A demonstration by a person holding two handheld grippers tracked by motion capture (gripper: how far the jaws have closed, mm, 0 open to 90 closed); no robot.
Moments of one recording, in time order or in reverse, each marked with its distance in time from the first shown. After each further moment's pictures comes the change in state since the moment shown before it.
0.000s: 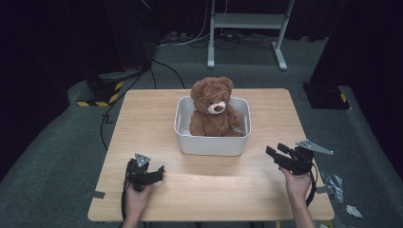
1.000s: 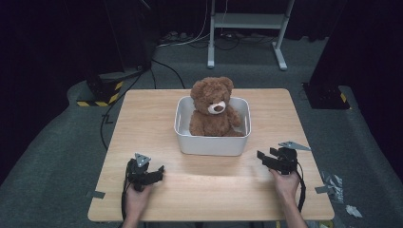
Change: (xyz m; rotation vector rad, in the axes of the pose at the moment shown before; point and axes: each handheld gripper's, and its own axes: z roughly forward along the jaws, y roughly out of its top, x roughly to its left) left arm 0.000 0.000 0.000 0.001 0.000 0.001; right arm 0.002 -0.020 0.045 0.145 -0.098 -0.042
